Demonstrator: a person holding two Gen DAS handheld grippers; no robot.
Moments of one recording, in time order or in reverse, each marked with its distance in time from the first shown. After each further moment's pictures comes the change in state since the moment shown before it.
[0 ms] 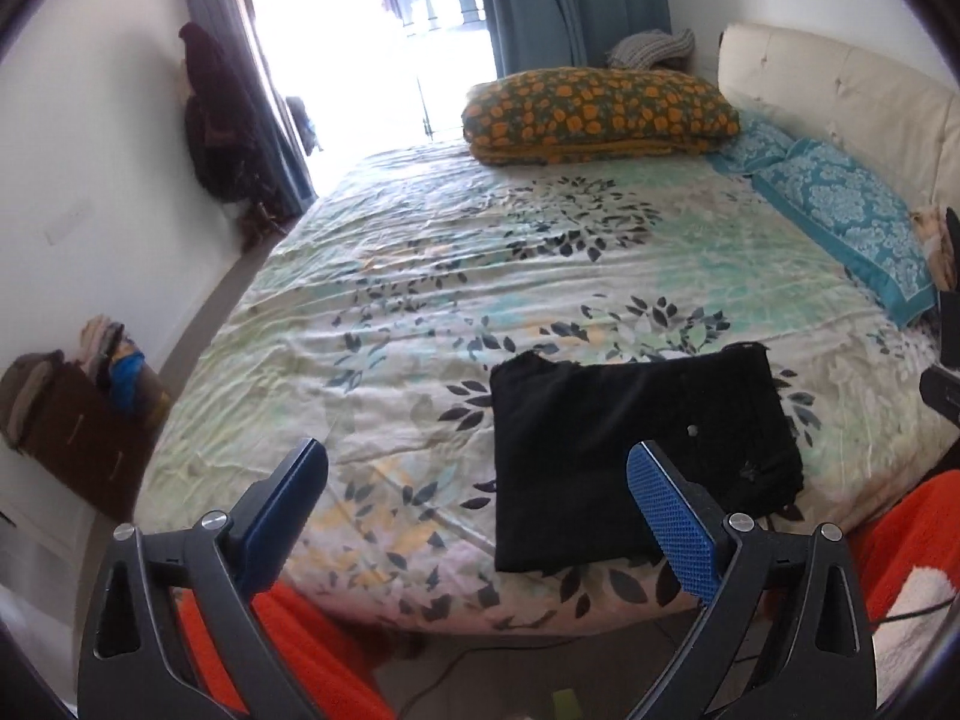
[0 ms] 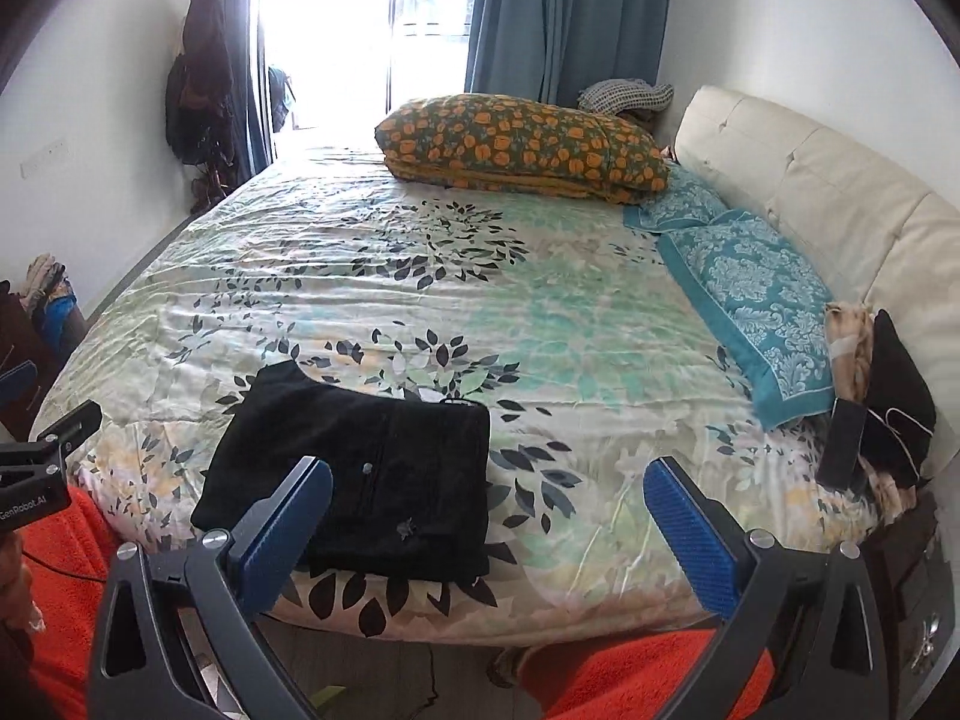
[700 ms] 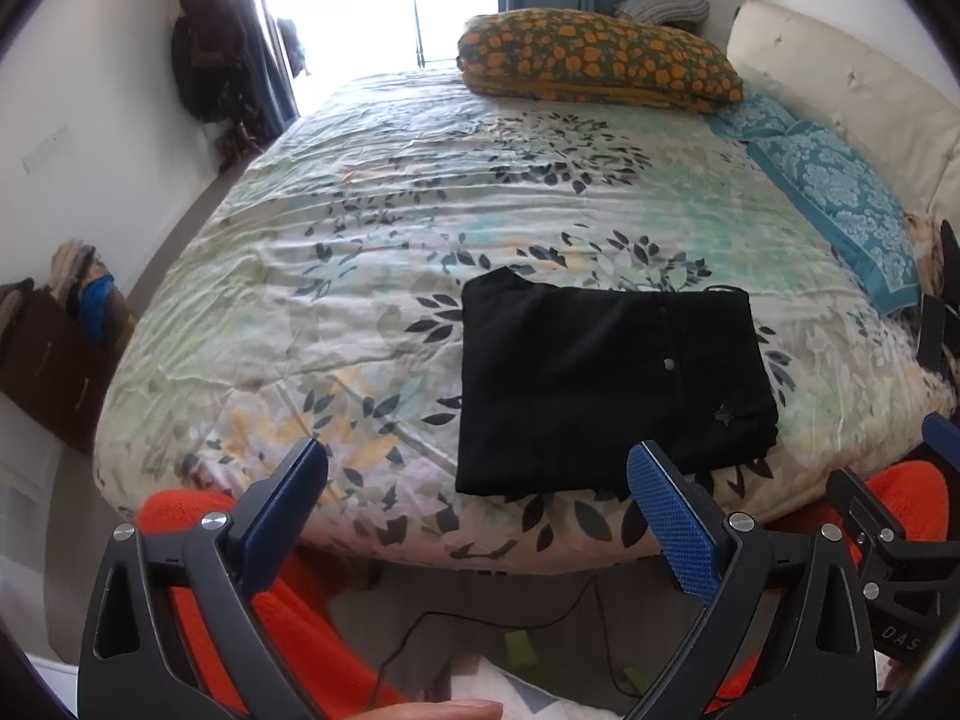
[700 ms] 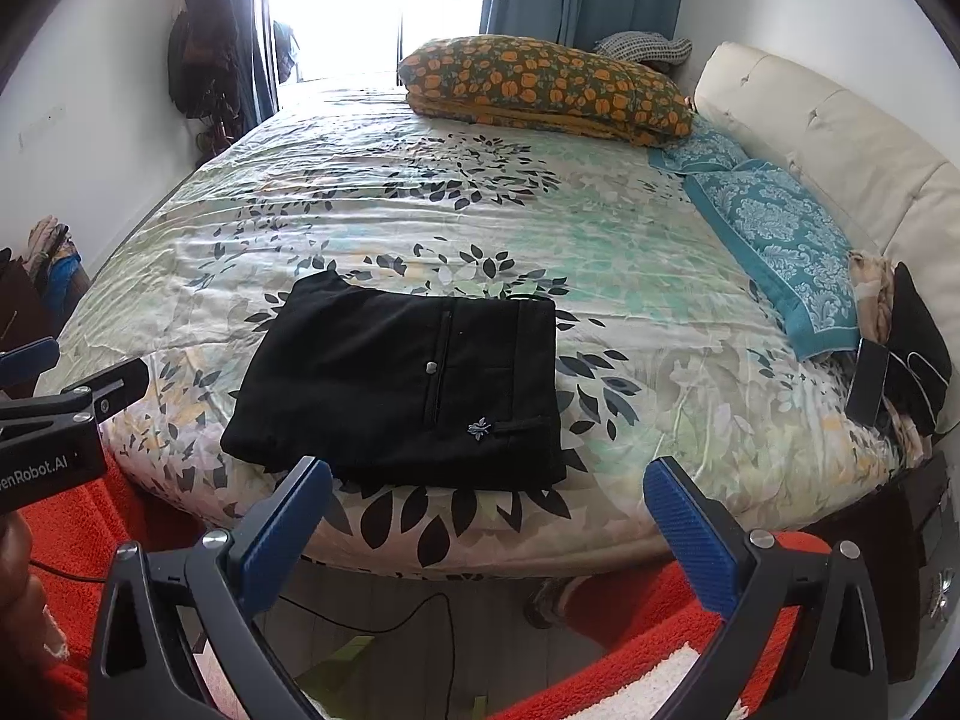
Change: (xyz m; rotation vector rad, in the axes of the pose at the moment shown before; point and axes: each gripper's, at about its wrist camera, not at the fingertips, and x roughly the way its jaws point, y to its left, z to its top) left arm 0.009 0.004 -0.024 -0.067 0.154 -0.099; right arm 0.014 0.056 -0.050 -0.015 0.121 0.022
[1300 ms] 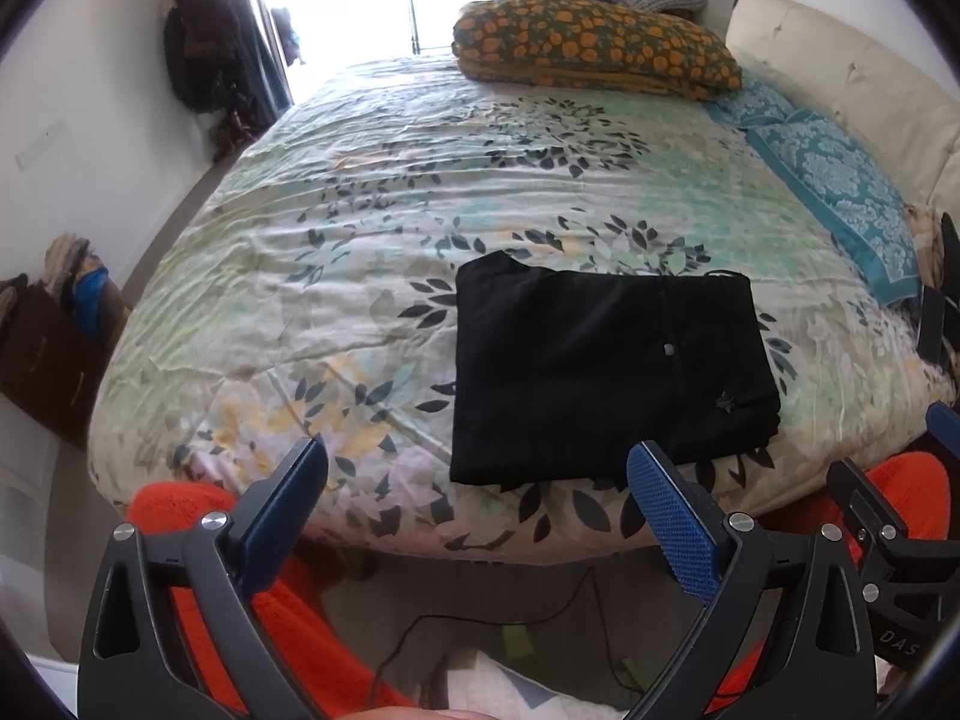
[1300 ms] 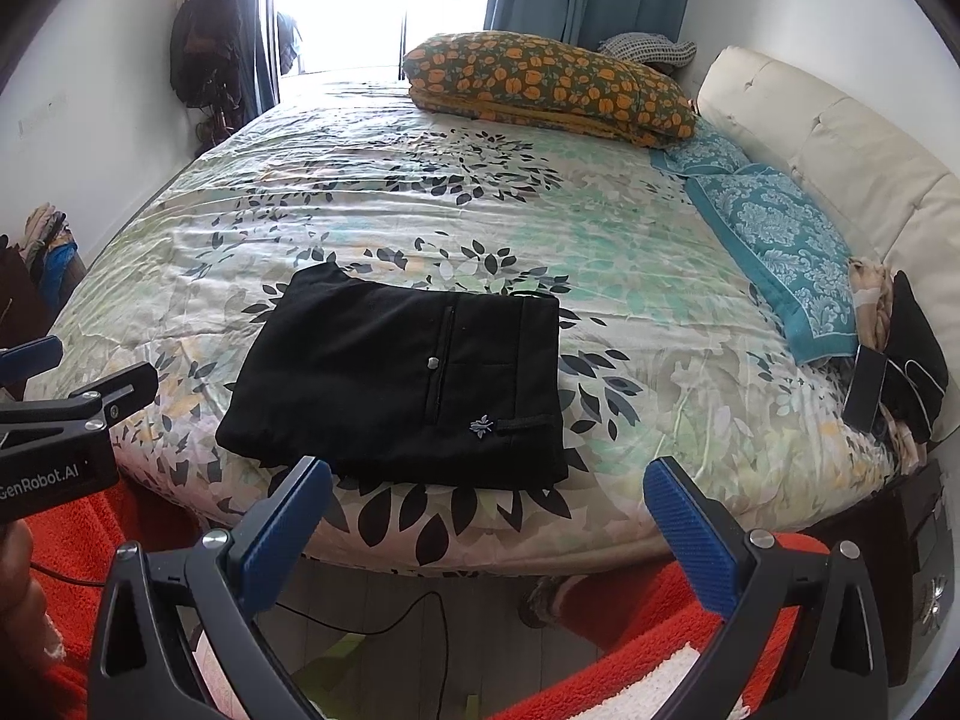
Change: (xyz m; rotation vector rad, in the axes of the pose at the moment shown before) left arm 0.010 -0.002 -0.003 0.007 0.032 -0.009; right arm 0.004 0.006 0.000 -0.021 0.000 -0.015
